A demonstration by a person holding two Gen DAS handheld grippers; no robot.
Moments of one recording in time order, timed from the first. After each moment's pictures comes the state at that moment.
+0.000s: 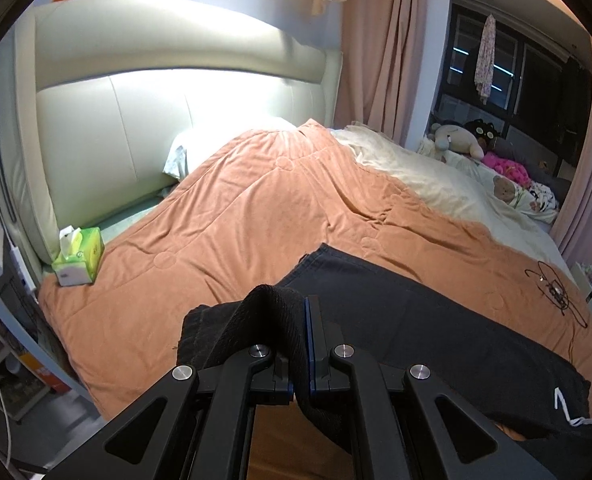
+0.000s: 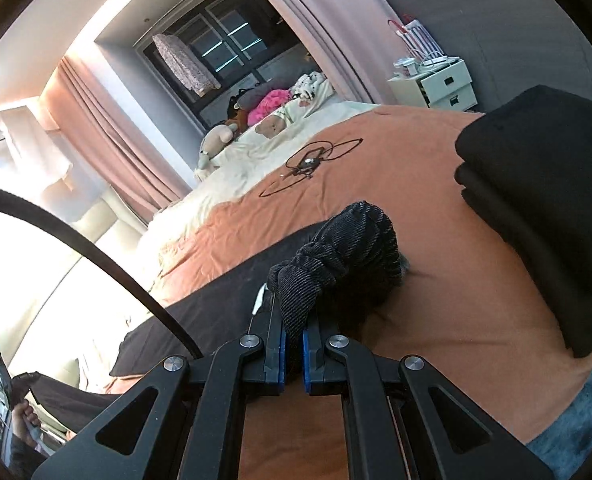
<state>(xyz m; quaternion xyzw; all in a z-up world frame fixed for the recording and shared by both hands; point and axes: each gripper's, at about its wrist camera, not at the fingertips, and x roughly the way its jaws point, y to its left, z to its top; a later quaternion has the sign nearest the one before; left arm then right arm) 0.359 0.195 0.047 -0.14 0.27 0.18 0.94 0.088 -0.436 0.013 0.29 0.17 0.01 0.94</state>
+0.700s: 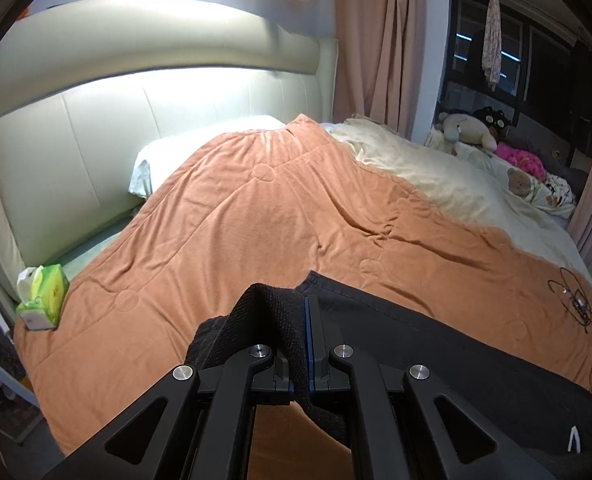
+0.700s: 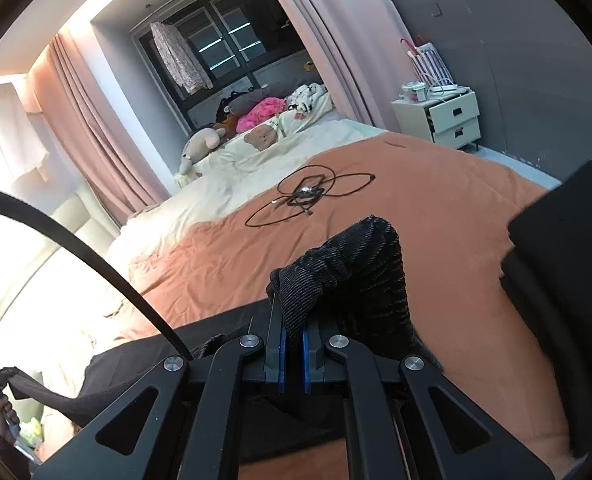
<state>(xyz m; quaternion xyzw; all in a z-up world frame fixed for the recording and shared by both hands) 0.508 0.196 0.039 -0.11 0.29 0.20 0.93 0.213 -0.401 0.062 0.24 0.17 -0.04 0.96</state>
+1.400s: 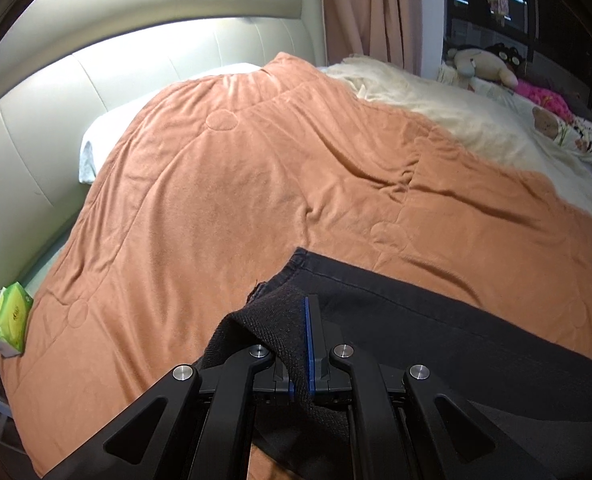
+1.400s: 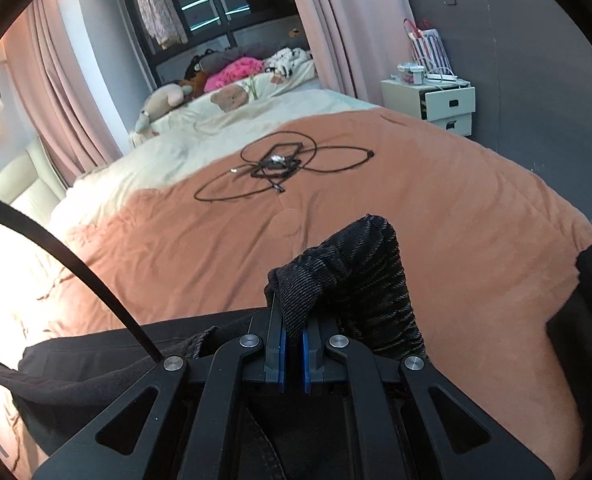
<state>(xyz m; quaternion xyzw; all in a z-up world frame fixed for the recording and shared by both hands) 0.646 0.196 -0.048 -0.07 0.37 0.21 0.90 0.378 -0.358 0.059 0.18 0.24 -0.10 0.95</state>
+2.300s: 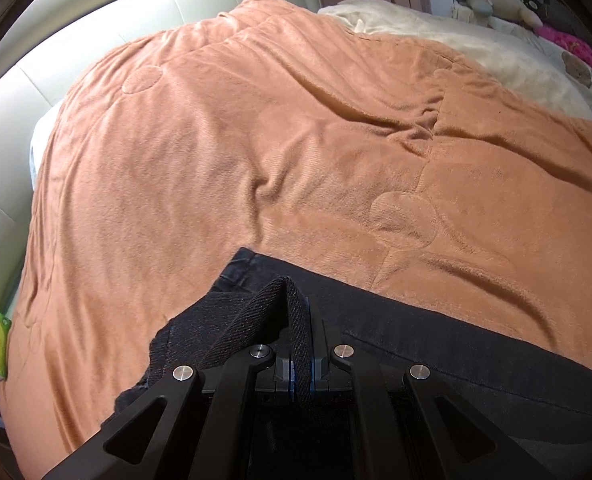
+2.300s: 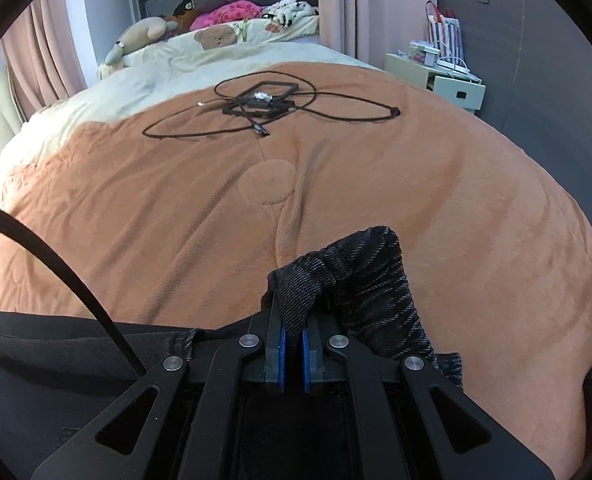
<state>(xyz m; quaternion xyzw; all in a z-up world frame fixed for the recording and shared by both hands) 0.787 0.185 -0.140 -0.03 0.44 0.25 0.86 0.520 -0.352 0.025 0.10 0.33 -0.14 0.93</state>
